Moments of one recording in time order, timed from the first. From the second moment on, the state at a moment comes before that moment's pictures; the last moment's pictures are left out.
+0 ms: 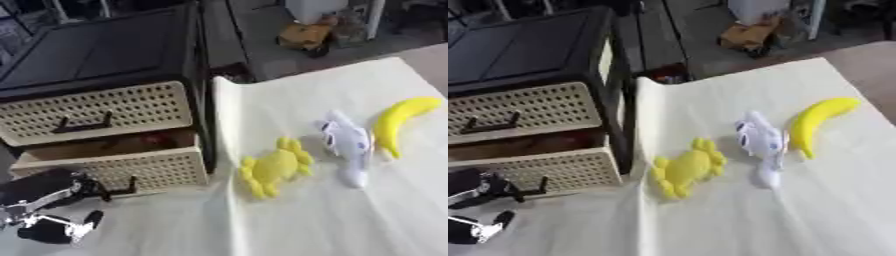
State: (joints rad) left arm -0.49 0.84 -0.15 -1.60 -0.55 -0.24 -0.46; right arm -0.54 -0.58 -0.23 -1.98 -0.43 -0.65 -0.03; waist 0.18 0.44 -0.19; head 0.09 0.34
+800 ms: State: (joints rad) left arm -0.49 0.83 -0.18 -1.56 -0.49 -0.16 -0.49; right arm -0.54 -0.58 -0.23 -1.98 -0.43 -0.65 -0.03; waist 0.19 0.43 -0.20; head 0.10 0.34
